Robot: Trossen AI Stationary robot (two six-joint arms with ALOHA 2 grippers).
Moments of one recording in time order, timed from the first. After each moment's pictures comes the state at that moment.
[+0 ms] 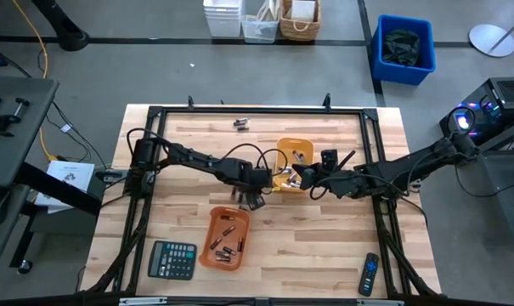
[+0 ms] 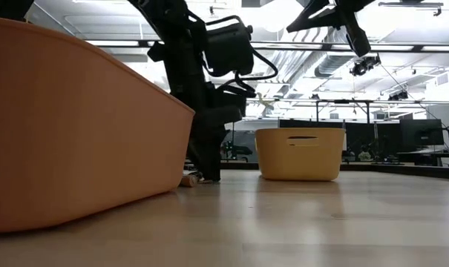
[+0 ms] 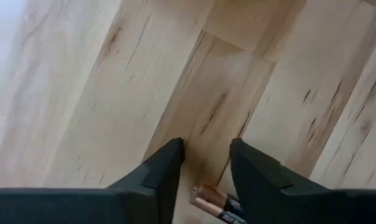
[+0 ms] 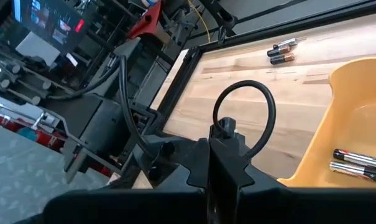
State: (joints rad) left arm -0.01 2.06 1.32 -0.58 -0.12 -0.41; right arm 0.31 1.17 0.84 -0.11 0.77 1.18
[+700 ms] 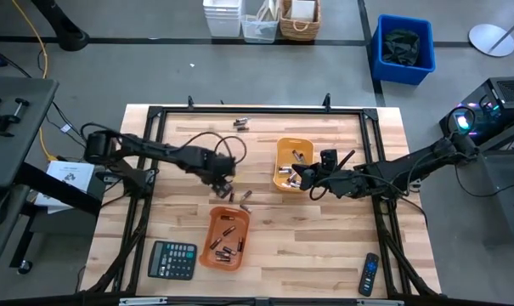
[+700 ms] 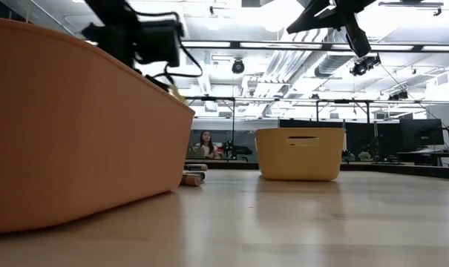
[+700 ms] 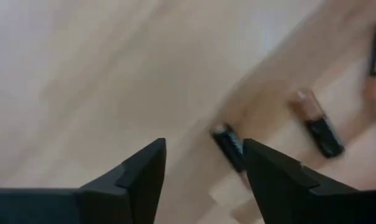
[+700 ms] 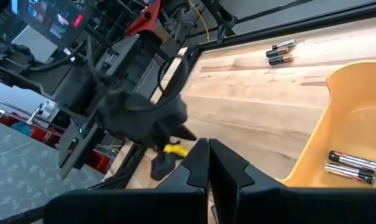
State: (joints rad) left arm 0.07 1.61 0.93 -0.75 -0.11 -0.69; right arm 0.31 1.17 0.84 -0.12 0.77 1.16
